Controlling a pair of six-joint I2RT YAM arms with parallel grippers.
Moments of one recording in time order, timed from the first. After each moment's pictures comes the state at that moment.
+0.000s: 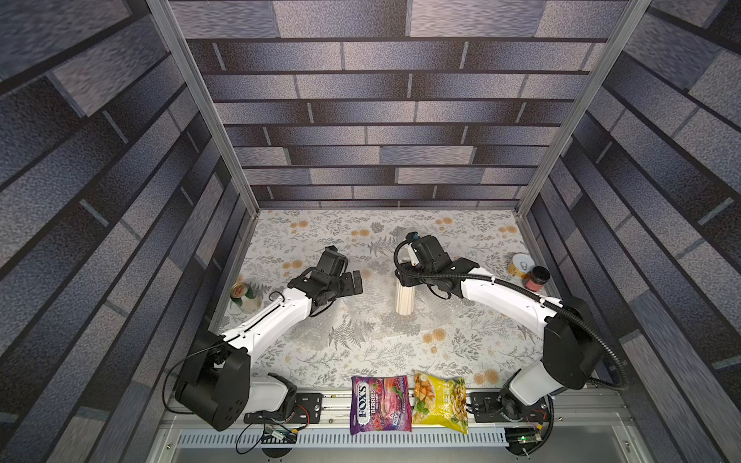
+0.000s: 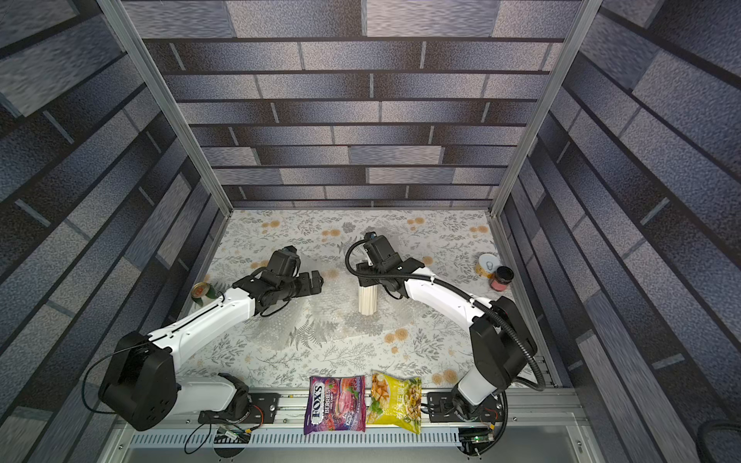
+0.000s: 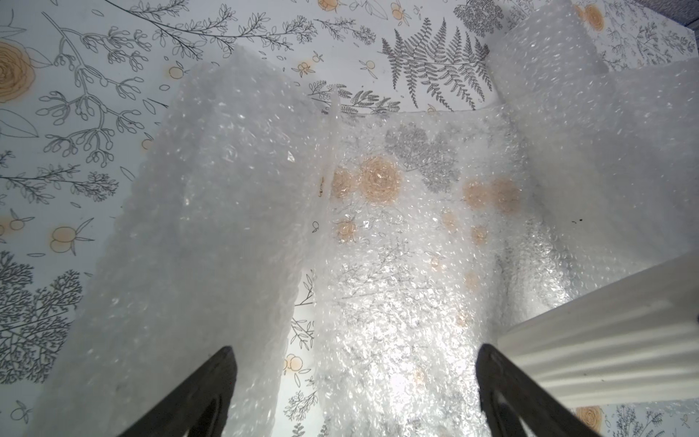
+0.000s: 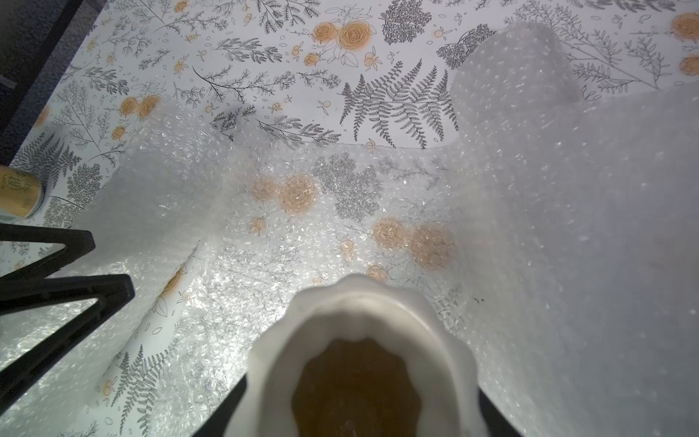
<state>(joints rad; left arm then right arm) -0.46 1.33 0.86 -0.40 0.00 -0.53 0.72 1.57 1.15 -0.39 0.05 0.34</state>
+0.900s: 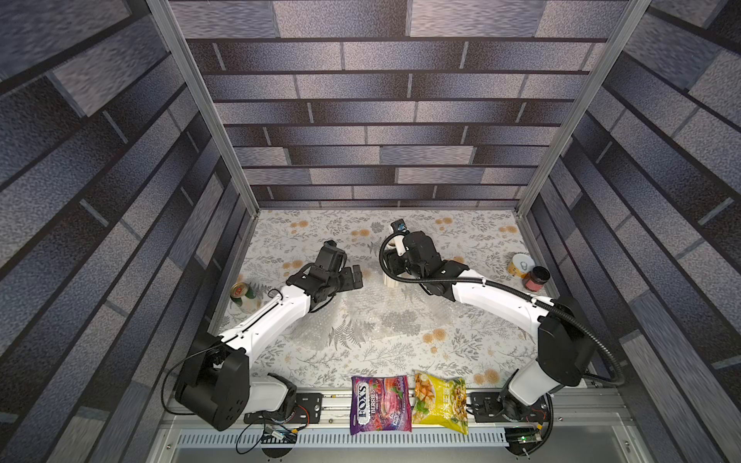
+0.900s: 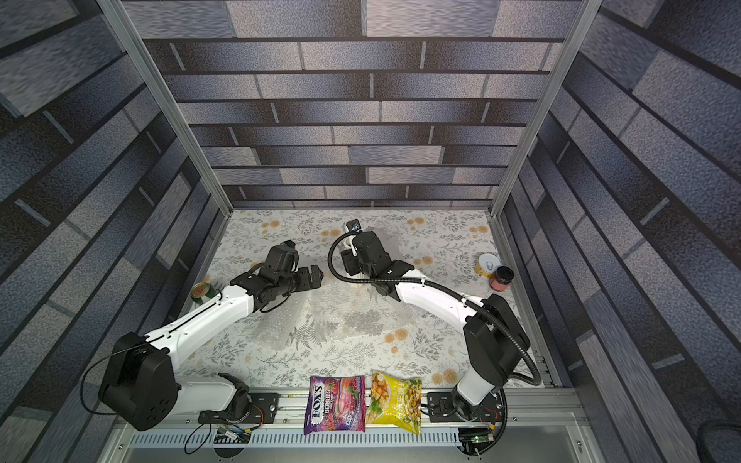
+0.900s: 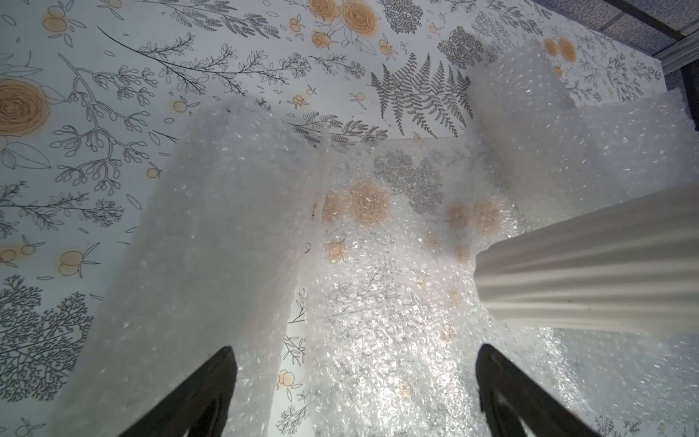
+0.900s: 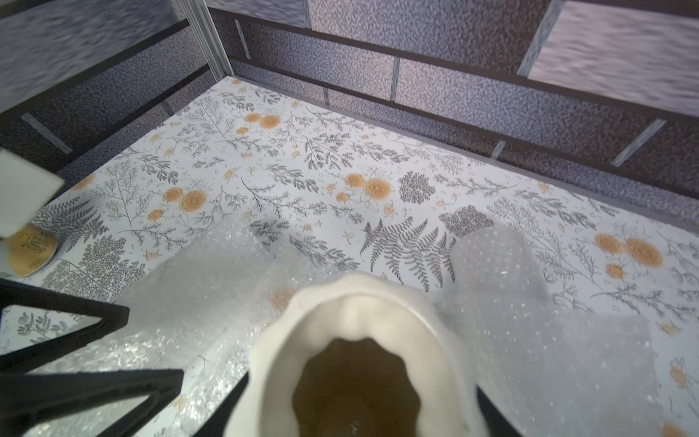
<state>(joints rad) -0.43 1.33 0.90 -0.40 0.00 -0.53 0.79 1.66 1.25 -0.08 0.20 0.13</state>
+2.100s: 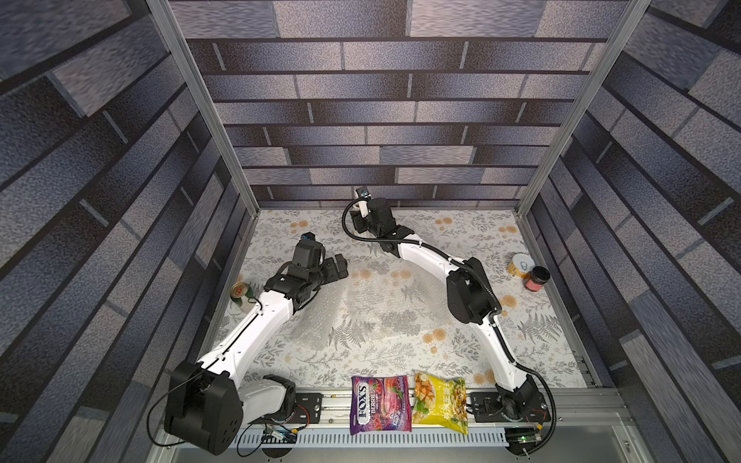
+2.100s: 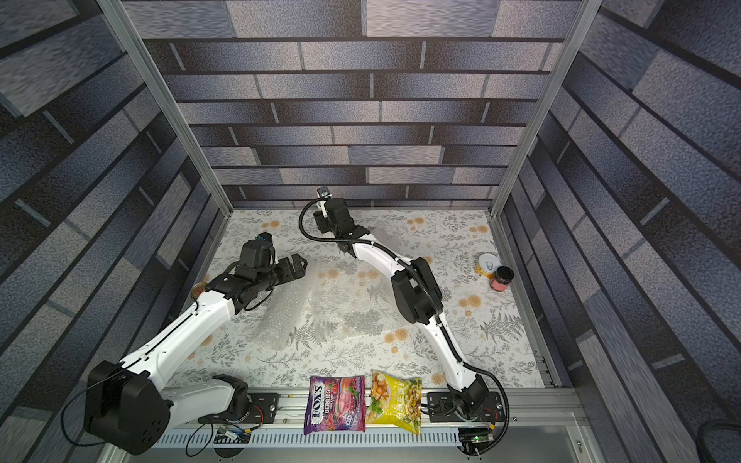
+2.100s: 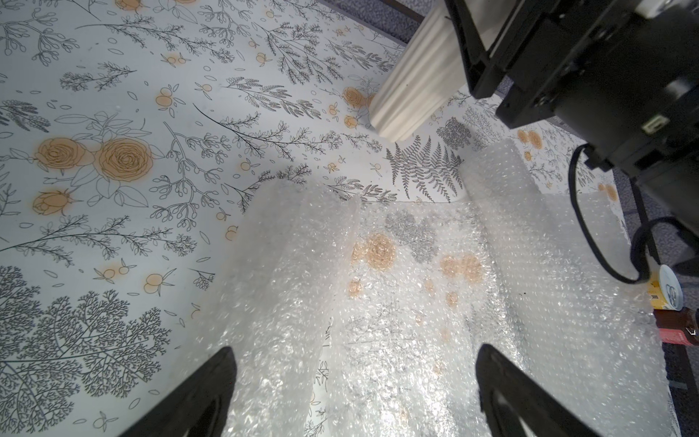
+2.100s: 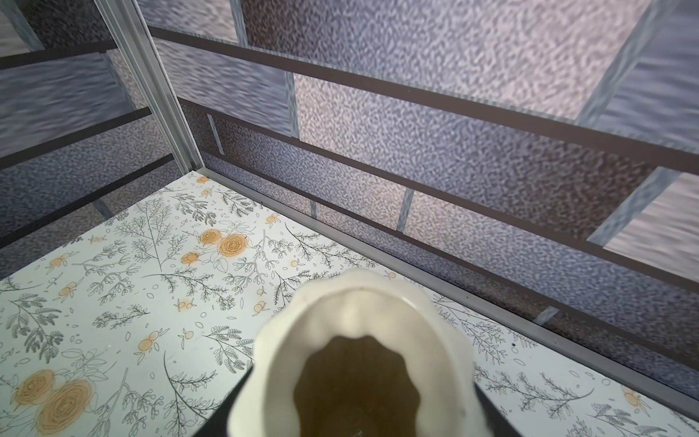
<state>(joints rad) -0.31 1.20 0.90 -0.41 0.05 -0.53 0.71 2.43 2.16 -0.01 0.17 0.00</state>
